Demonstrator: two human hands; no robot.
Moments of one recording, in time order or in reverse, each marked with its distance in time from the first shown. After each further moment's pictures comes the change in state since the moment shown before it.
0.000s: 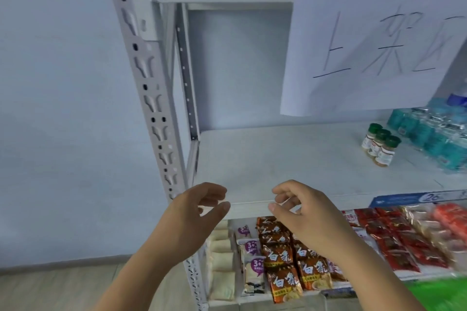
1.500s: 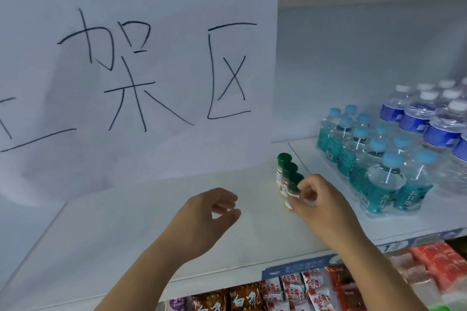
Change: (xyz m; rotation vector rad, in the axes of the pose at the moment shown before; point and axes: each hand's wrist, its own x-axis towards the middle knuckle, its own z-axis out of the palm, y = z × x) left_hand 0.211 0.168 0.278 0.107 -0.201 0.047; right_hand 0.127 0.311 -0.205 0.014 0.246 0.190
